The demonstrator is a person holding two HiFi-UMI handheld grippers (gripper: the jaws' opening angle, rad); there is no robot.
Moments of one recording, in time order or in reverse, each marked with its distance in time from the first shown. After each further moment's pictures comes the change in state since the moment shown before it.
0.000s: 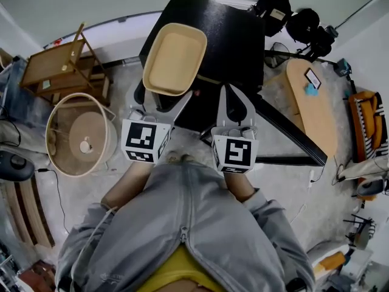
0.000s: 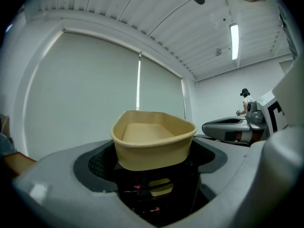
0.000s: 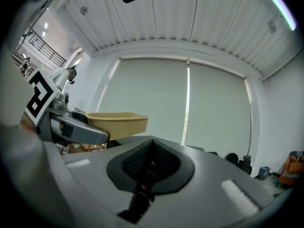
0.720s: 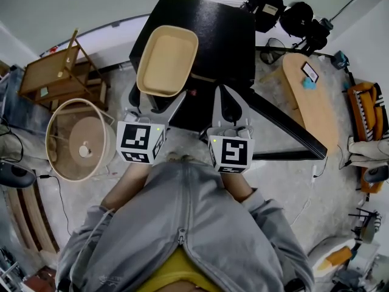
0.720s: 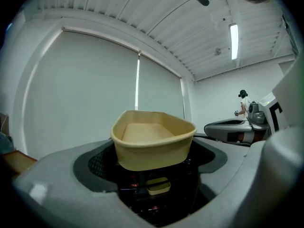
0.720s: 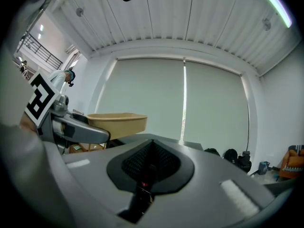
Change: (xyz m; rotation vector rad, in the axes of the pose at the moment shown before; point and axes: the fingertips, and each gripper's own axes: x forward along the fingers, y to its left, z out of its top) left arm 0.008 -0.021 -0.002 0.000 0.012 -0.016; right arm -0.017 -0.020 -0.011 0.040 0.011 -0.026
